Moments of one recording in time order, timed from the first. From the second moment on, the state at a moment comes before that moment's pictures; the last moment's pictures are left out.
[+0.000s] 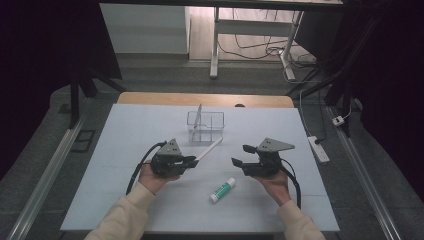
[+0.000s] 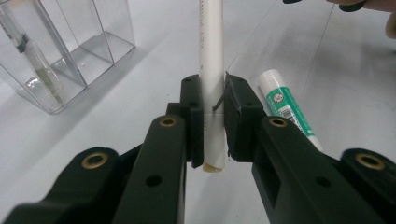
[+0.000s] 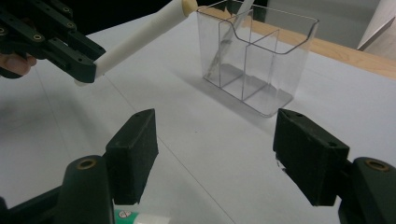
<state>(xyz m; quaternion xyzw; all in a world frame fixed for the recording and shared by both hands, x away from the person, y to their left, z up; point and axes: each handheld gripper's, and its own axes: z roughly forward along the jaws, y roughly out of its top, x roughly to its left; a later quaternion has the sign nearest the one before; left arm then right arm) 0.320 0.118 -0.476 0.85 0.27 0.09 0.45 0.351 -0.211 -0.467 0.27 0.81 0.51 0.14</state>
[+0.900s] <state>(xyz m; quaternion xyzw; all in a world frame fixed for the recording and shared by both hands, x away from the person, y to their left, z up) 0.323 0.115 -0.478 0.85 0.27 0.09 0.45 0.362 -0.173 -0.458 0.24 0.81 0.52 0.13</state>
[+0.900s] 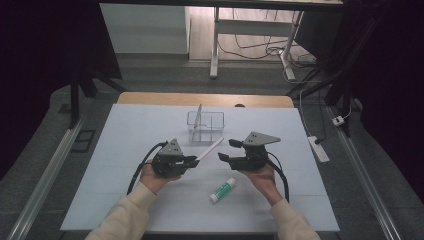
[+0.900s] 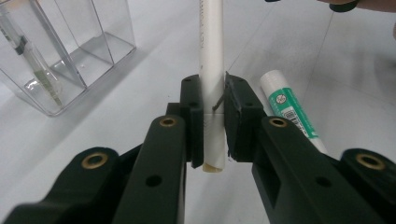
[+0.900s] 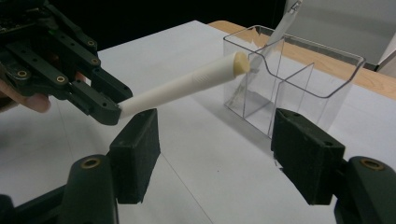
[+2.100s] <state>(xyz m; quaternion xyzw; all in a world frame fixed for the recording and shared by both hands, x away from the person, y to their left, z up) 0.324 0.106 -0.485 0.86 0.25 0.11 0.42 0.370 -0.165 -0.455 0.25 0.76 0.59 0.06</state>
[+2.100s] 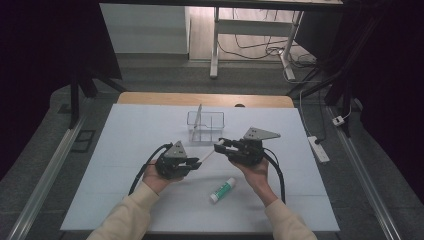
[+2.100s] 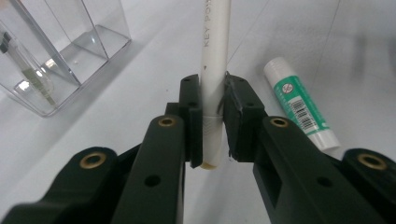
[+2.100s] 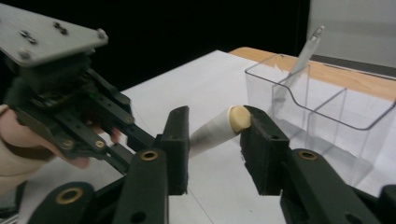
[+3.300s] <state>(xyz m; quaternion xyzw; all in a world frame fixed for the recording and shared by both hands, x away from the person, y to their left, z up) 0.324 0.118 -0.490 0.85 0.28 0.10 0.43 0.366 -0.167 -0.451 0.21 0.76 0.62 0.04</state>
